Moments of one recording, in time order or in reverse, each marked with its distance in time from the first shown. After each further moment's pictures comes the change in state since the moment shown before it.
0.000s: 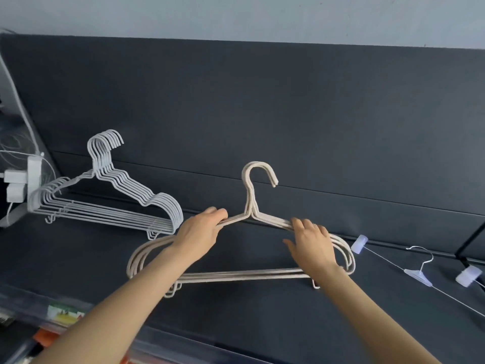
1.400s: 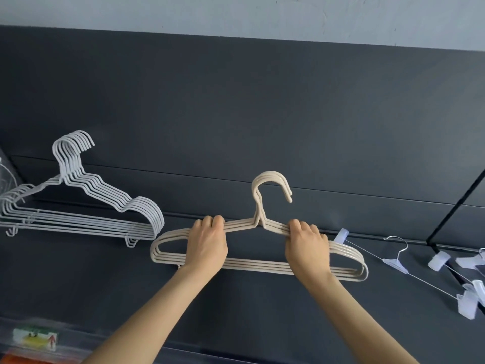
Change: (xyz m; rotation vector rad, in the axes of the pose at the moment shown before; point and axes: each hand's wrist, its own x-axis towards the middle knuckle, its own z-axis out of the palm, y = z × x) left_hand 0.004 0.037 0.044 0.058 0.123 -0.133; right_hand -0.013 0.006 0.010 0.010 0.279 0.164
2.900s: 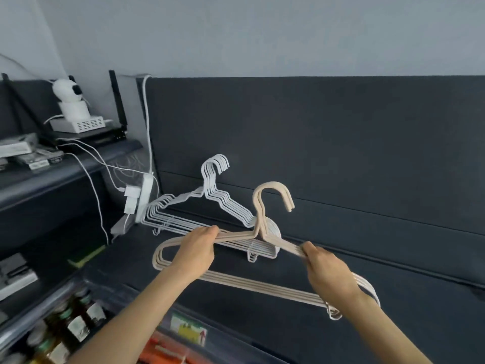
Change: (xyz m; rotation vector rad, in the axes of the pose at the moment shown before) left_hand -0.039 -0.248 -0.130 0.069 -0.046 -0.127; right_hand -0.015 -0.212 -0.002 0.266 -0.416 -0.329
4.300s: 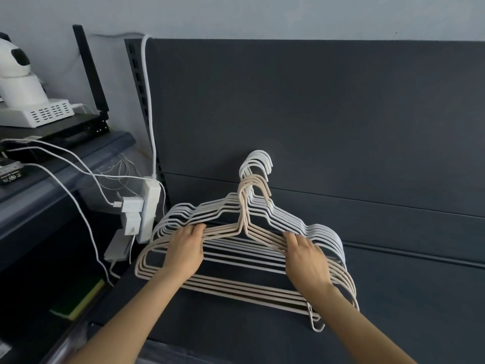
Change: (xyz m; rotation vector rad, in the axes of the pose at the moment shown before) left_hand 0.109 -0.208 0.047 0.046 -0.039 0.069; right_hand 0.138 -0.136 0.119 -0.175 0.161 0.145
